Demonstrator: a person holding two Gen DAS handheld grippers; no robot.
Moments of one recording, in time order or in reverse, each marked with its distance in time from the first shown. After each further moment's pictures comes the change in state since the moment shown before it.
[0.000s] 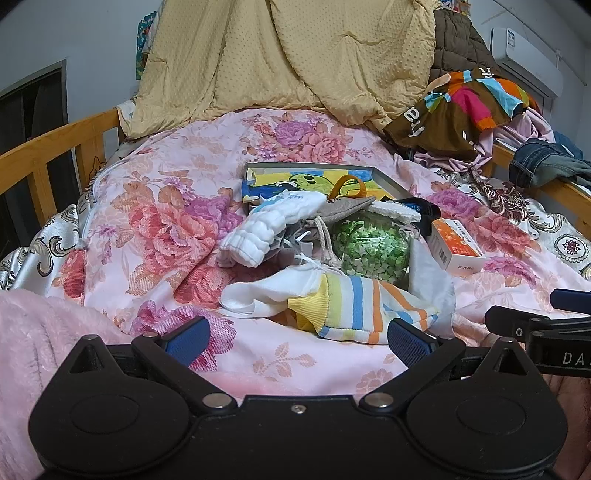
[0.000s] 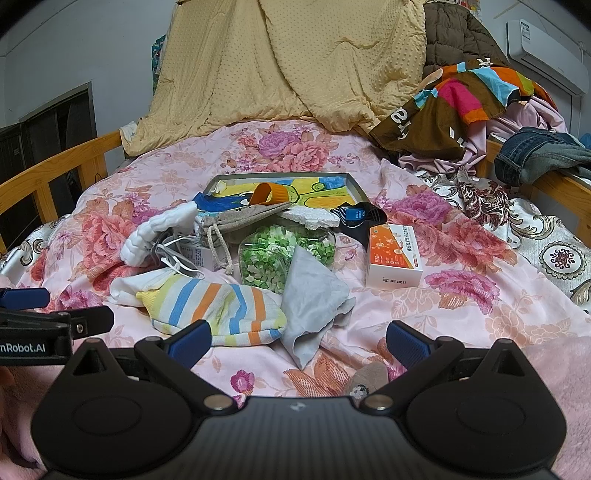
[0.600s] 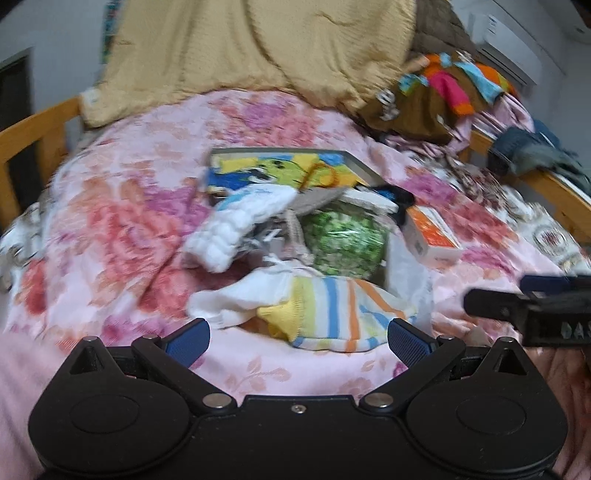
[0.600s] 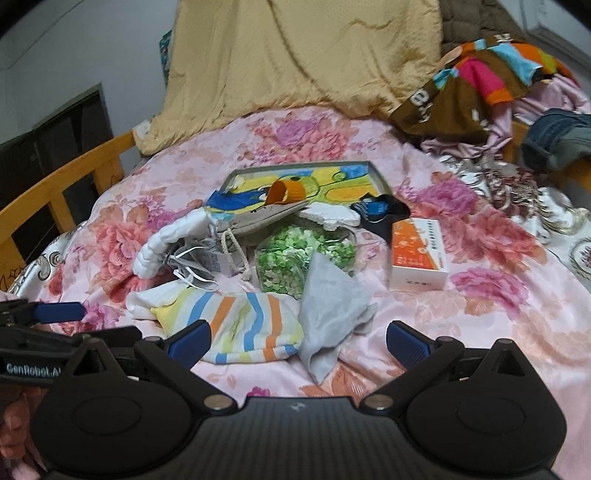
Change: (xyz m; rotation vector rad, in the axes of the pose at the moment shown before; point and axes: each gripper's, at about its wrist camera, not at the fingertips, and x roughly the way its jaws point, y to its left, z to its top) left arm 0.025 -0.006 0.026 0.043 0.087 -0.127; right arm 0.024 -0.014 0.028 0.027 0.076 0.112
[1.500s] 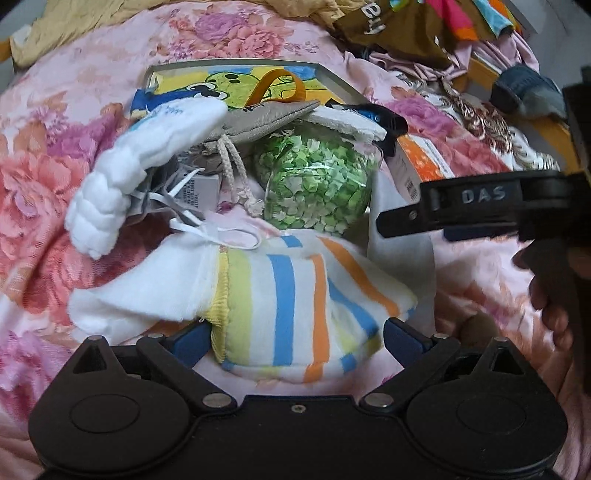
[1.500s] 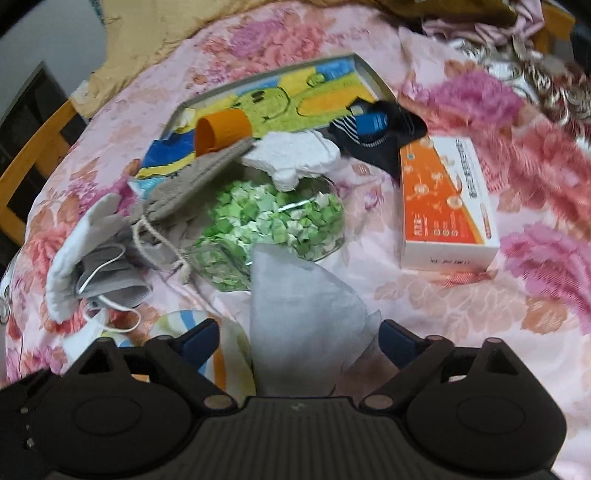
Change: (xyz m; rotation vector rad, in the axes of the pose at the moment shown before) left arm 0.114 -0.015 0.020 -0.048 0.282 -0.115; right arm 0.154 -0.063 0.050 0.187 0.352 0.067
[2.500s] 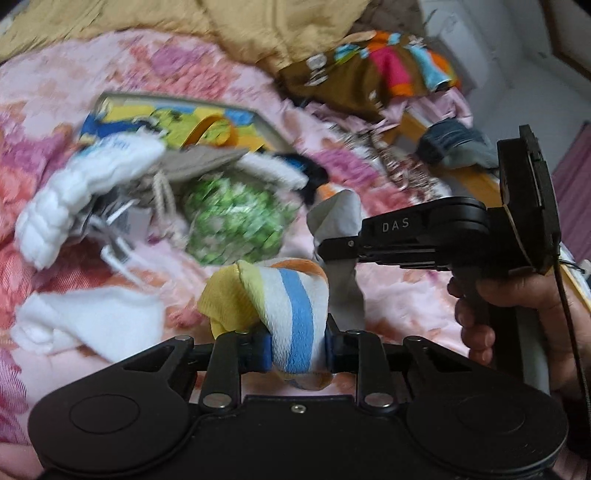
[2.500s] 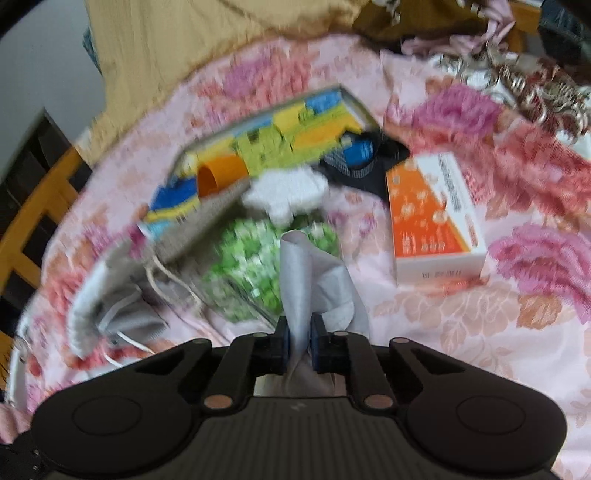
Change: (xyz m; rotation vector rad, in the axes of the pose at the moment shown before) left arm -0.022 -0.008 -0.013 -0.012 -0.189 -0.270; right arm -0.031 -0.010 -0.005 0.073 -0.159 0.058
